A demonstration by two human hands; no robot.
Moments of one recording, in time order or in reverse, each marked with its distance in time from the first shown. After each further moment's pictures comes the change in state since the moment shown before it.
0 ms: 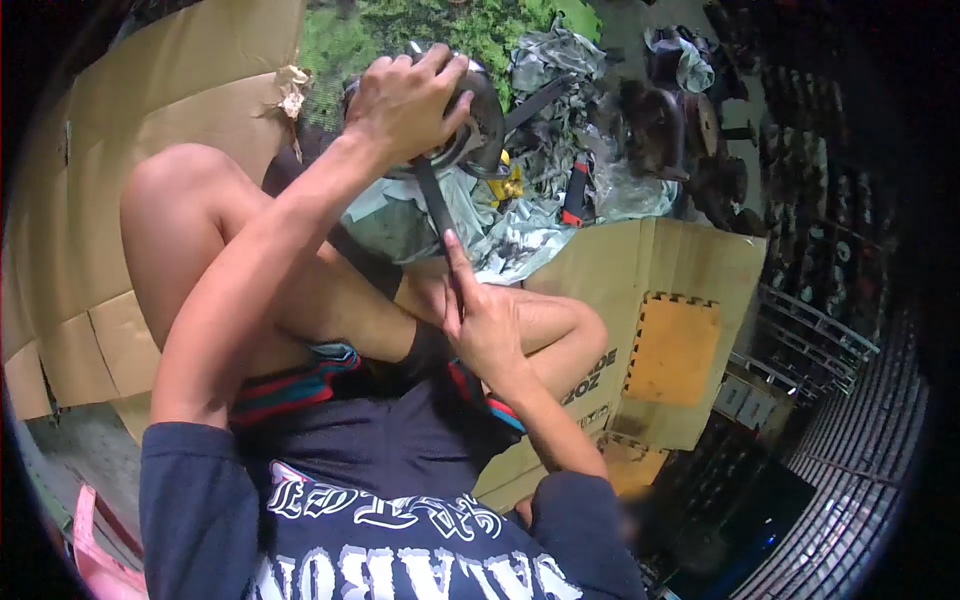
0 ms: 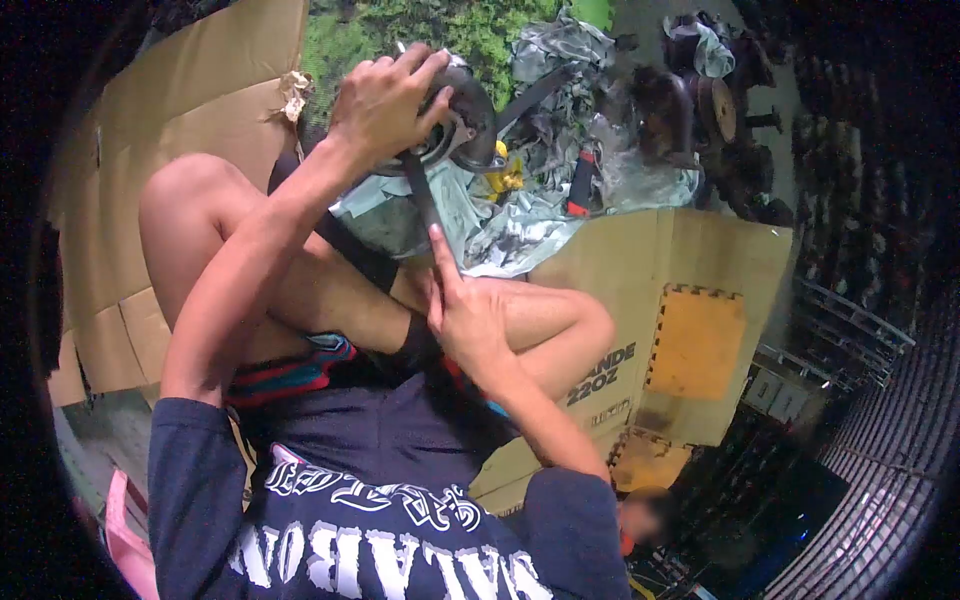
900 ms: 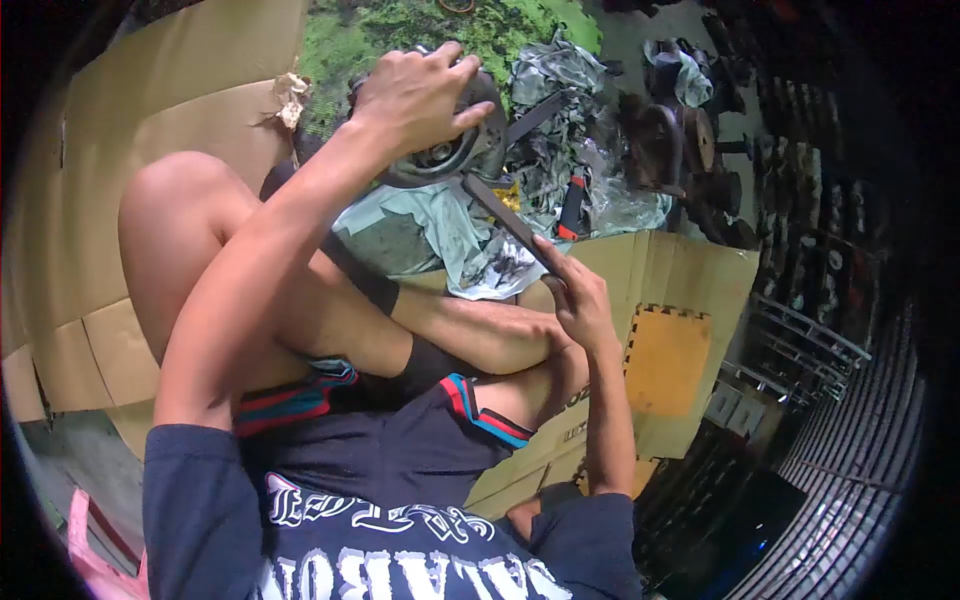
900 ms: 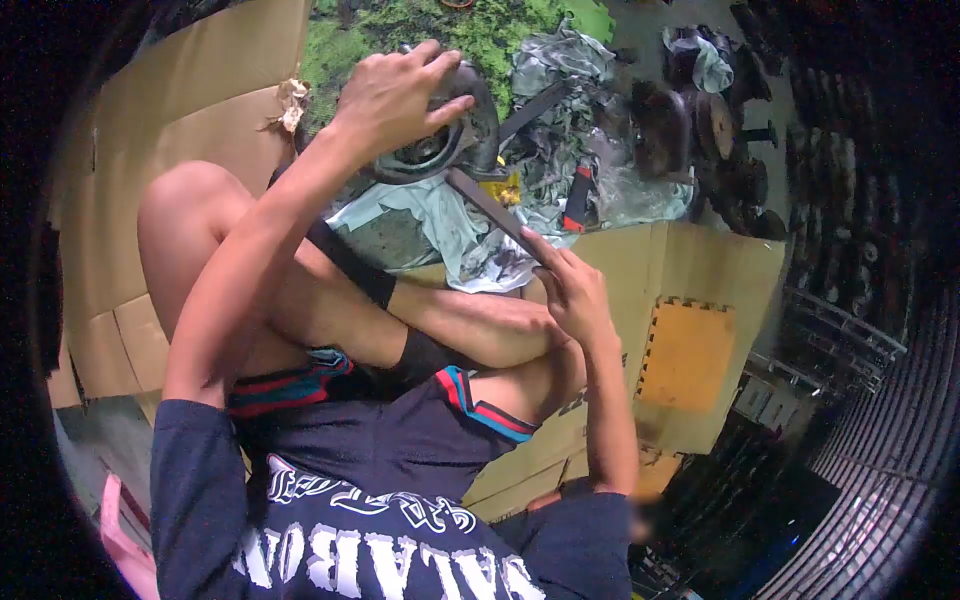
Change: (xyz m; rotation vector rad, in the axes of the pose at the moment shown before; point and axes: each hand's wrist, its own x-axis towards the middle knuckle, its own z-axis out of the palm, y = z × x) left_hand 0.026 -0.009 -0.001 -0.076 -0.148 -0.011; right_hand 0.025 0.106 -0.099 -0.044 0.013 -0.200
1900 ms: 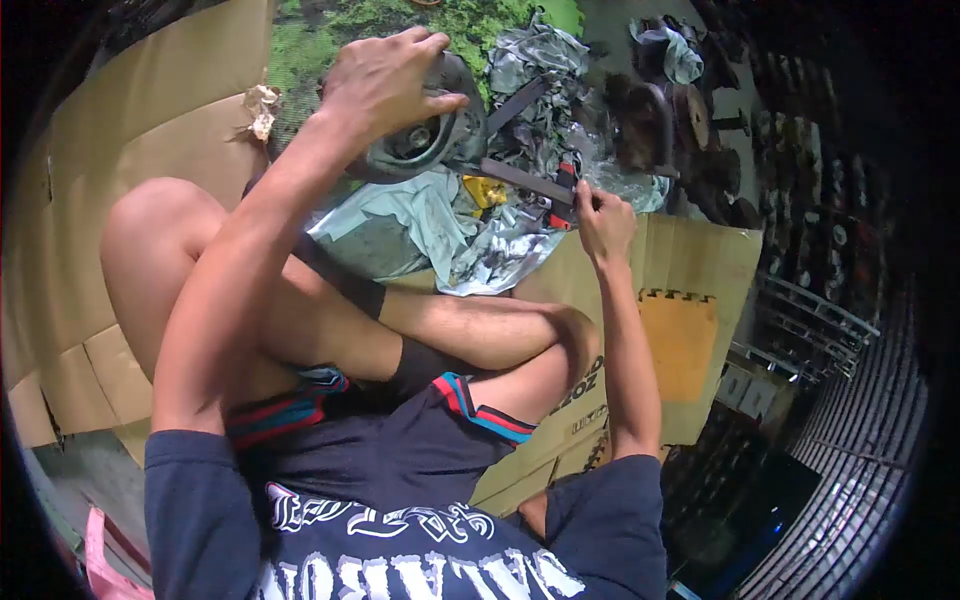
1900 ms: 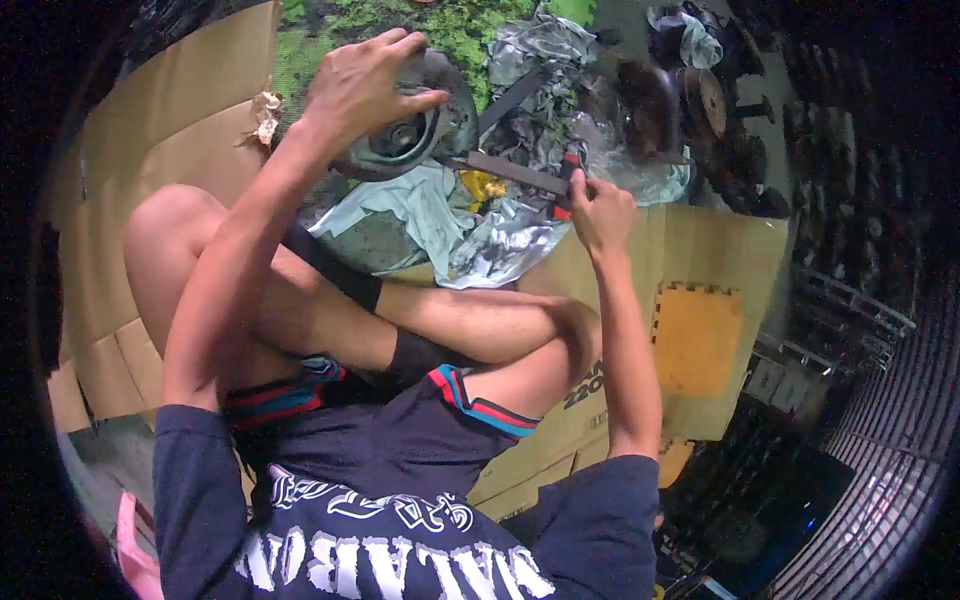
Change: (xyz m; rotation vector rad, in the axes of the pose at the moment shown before) left_hand 0.017 -0.005 0.002 -0.003 -0.004 -0.042; right_hand 0.069 0.074 -0.009 -0.332 0.380 0.445
